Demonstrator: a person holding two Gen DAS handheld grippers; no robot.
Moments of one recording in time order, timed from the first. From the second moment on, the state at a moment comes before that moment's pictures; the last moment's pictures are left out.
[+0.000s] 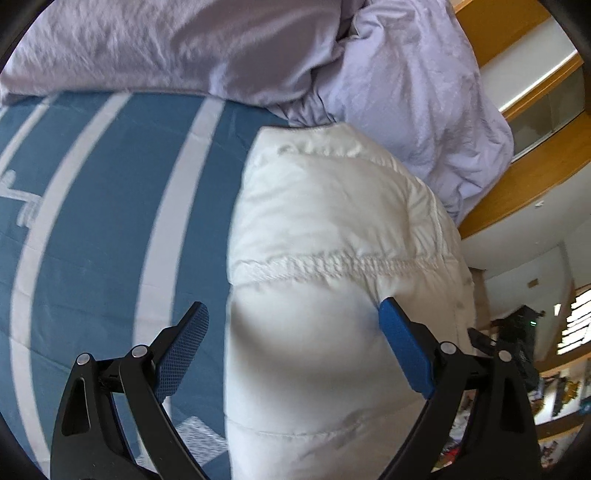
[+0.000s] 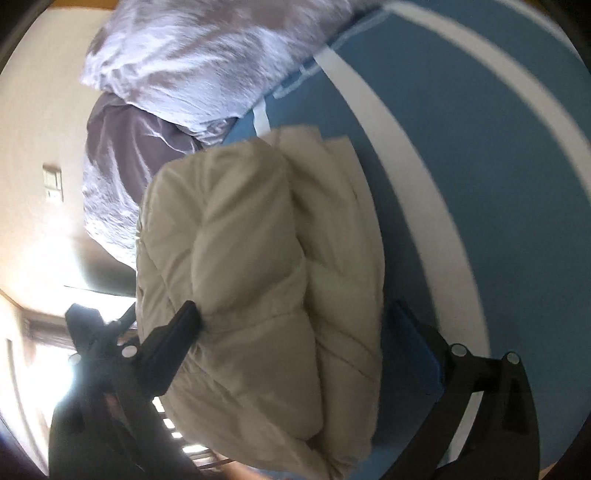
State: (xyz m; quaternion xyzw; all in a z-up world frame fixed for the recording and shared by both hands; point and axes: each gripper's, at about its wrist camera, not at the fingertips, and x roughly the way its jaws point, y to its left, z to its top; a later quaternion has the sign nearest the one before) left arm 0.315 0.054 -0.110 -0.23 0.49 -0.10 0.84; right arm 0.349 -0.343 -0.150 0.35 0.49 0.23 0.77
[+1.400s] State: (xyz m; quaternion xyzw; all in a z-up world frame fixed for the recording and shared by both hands) left arm 0.350 0.139 -0.105 -0.42 0.42 -0.13 0.79; right arm 0.428 -0.255 -0.127 0.38 0.45 0.40 0.70
